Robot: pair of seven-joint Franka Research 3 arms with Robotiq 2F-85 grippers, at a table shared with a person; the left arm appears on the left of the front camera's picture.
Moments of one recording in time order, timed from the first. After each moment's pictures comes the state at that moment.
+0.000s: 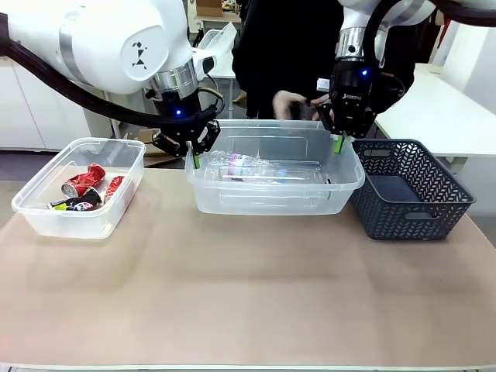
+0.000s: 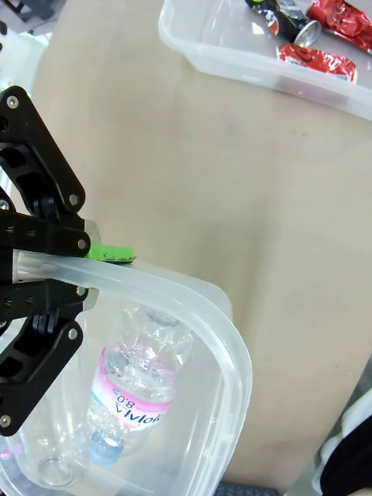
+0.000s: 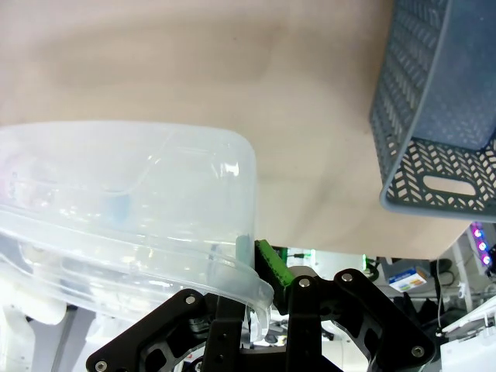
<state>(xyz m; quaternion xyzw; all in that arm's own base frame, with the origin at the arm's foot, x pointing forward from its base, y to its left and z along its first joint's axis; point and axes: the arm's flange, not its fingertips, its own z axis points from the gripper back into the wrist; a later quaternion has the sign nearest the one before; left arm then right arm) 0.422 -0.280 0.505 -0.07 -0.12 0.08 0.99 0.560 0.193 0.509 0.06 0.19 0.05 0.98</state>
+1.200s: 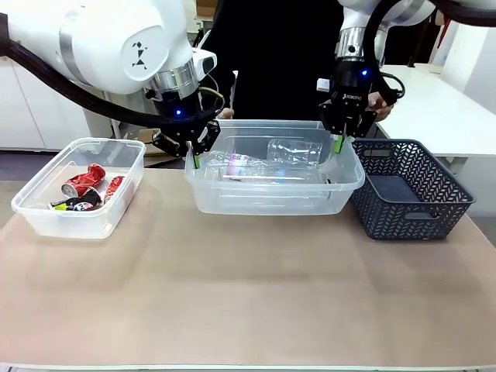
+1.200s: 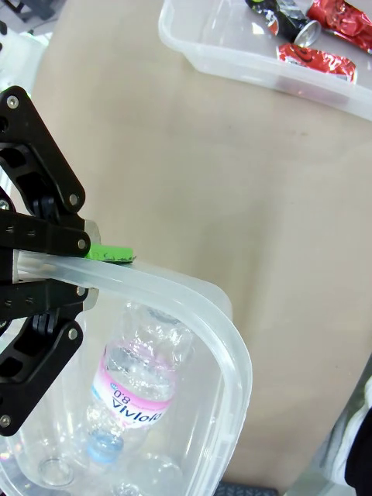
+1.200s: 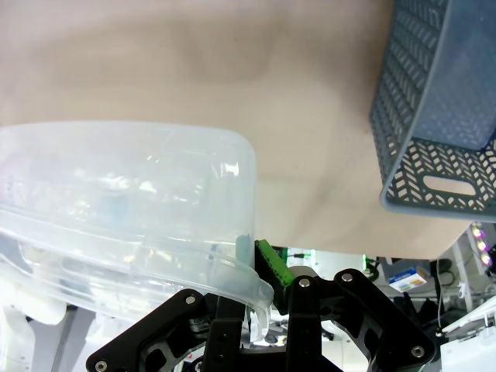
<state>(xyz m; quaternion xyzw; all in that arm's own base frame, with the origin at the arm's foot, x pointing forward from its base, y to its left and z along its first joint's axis) 0.422 -0.280 0.505 -0.07 -0.12 0.08 0.99 0.560 0.193 0.509 0.06 0.19 0.05 0.98</state>
